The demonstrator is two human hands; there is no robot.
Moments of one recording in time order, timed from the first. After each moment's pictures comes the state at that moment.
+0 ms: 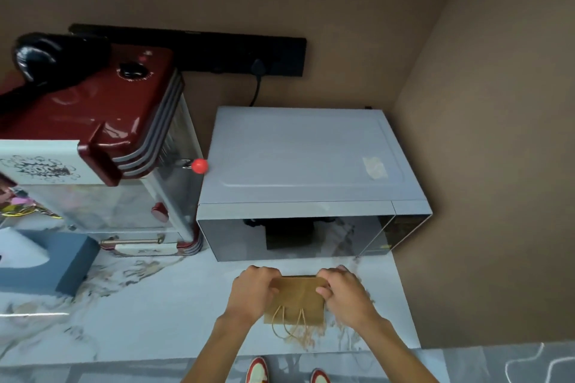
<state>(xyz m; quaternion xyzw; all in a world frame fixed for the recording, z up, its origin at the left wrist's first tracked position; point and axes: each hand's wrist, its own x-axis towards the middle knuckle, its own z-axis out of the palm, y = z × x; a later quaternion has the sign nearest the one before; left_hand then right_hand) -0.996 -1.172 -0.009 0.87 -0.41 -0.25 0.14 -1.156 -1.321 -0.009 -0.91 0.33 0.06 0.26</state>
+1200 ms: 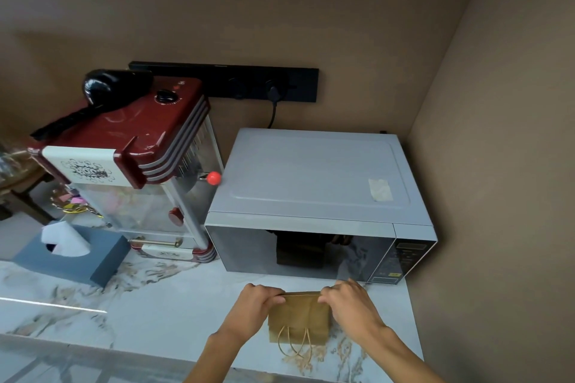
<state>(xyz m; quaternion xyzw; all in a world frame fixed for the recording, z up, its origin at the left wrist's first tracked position) -1.013 -1.163 -0.007 0.84 -0.39 -0.27 0.27 -1.157 -1.352 0.000 -0.97 0.18 0.10 0.10</state>
